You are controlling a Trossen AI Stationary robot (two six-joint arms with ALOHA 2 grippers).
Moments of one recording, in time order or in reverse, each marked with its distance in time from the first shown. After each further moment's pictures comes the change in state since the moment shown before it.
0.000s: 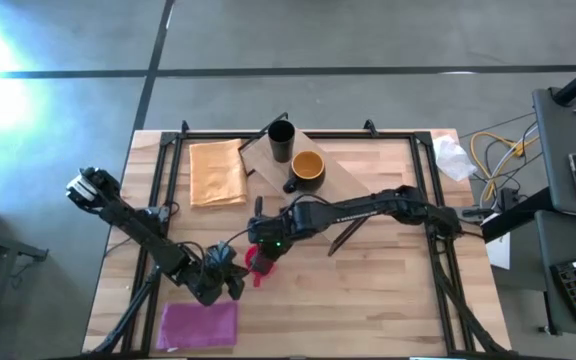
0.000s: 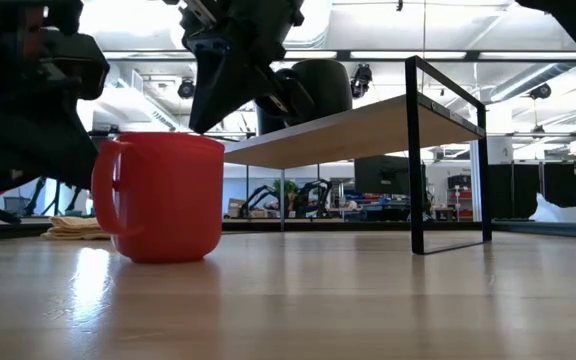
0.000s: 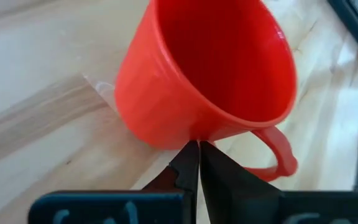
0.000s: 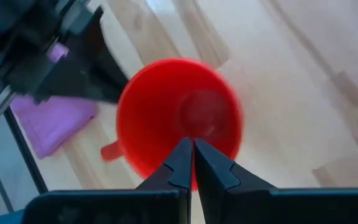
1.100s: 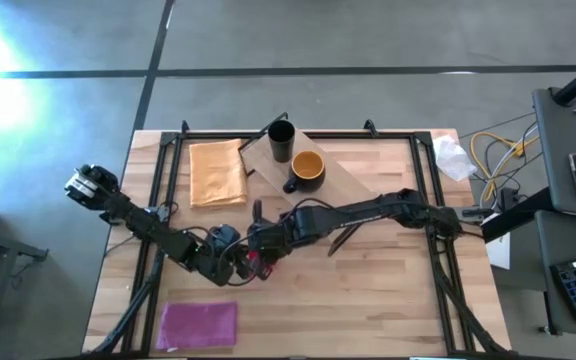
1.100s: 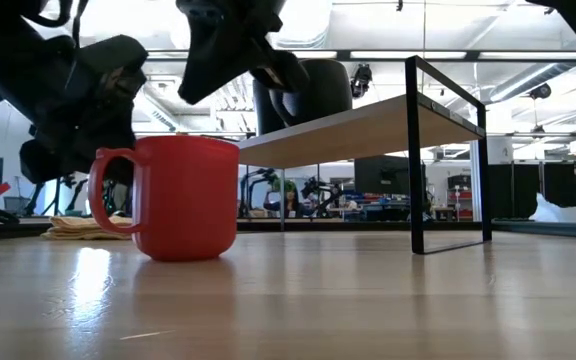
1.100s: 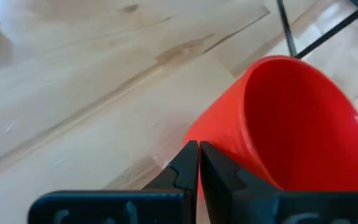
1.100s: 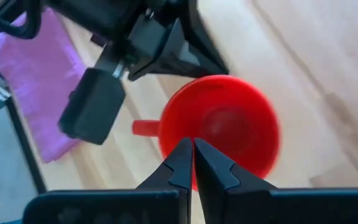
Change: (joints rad) left arm 0.157 -0.034 0.000 -0.096 -0.055 0.133; right arm 0.041 0.000 0.077 -0.035 0.109 -0.031
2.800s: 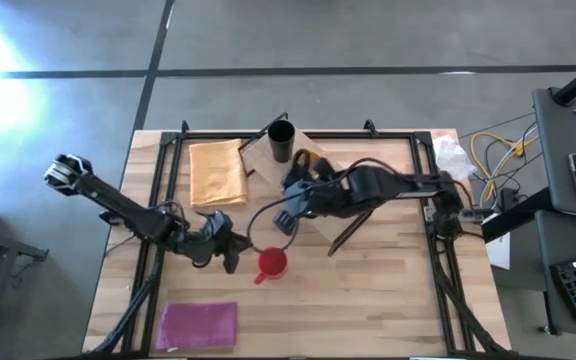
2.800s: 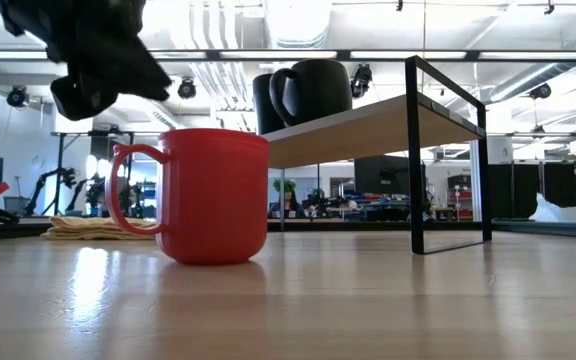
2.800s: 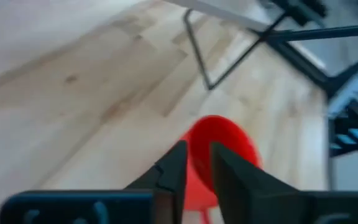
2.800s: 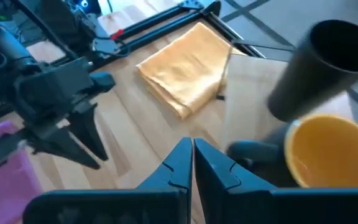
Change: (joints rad) left arm 0.065 -0.320 0.001 0.011 0.117 0.329; right arm -0.005 -0.265 0.181 -0.280 0.507 -0.154
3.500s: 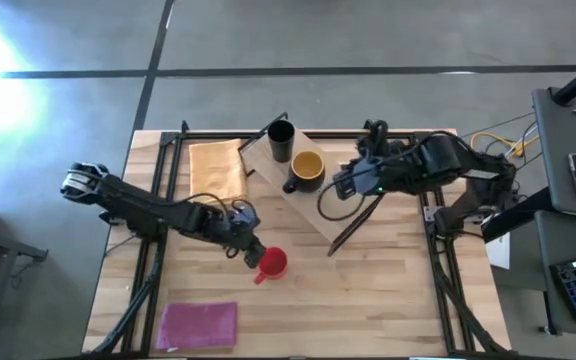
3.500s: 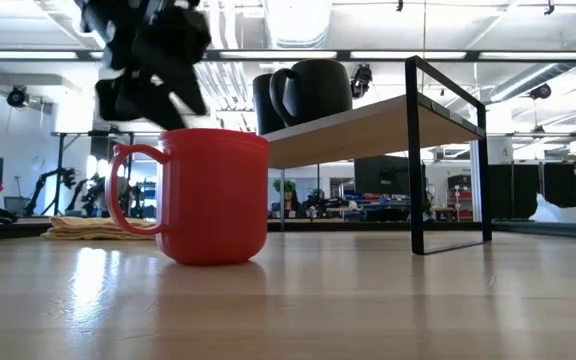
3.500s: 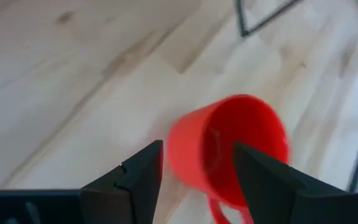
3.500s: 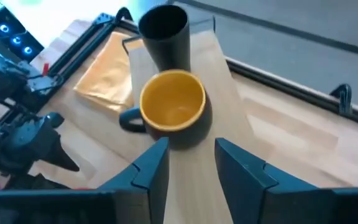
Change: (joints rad) left arm 0.208 0.256 0.303 -0.322 0.356 -0.015; right arm -0.004 -0.339 -0.159 -0.348 0.111 0.455
